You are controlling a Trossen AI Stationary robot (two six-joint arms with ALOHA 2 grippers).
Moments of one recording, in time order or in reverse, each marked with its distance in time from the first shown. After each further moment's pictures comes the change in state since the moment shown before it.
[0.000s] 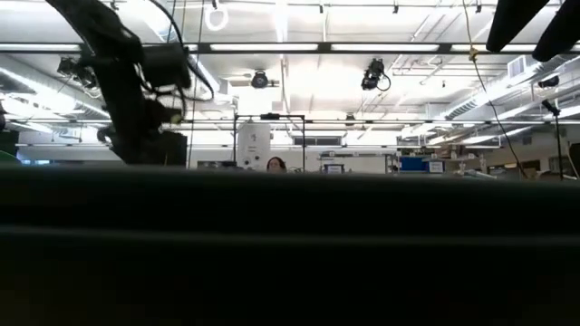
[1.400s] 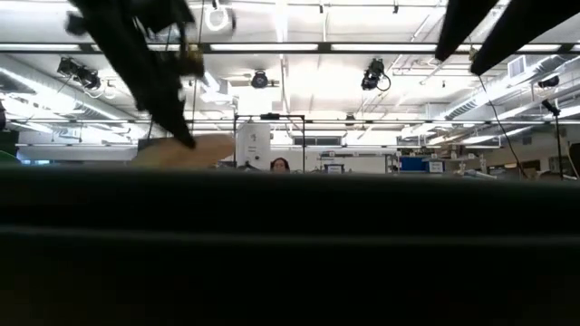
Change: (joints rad) left arm -0.355 -0.060 0.108 0.095 0.087 0.332; right arm -0.108 0.000 0.000 0.049 0.051 -0.236
